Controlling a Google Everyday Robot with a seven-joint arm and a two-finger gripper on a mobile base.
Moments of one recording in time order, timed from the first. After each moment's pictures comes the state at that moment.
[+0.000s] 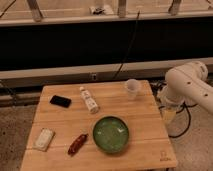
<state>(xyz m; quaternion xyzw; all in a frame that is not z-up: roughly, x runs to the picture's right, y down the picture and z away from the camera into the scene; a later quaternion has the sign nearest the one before) 0.285 0.105 0.684 -0.28 0.02 0.02 0.96</state>
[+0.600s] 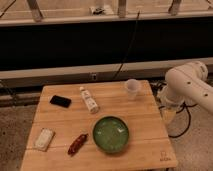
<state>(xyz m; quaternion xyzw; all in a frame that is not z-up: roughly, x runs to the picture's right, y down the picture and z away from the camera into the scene) 0.285 0.102 0.685 -0.28 0.02 0.02 0.96</state>
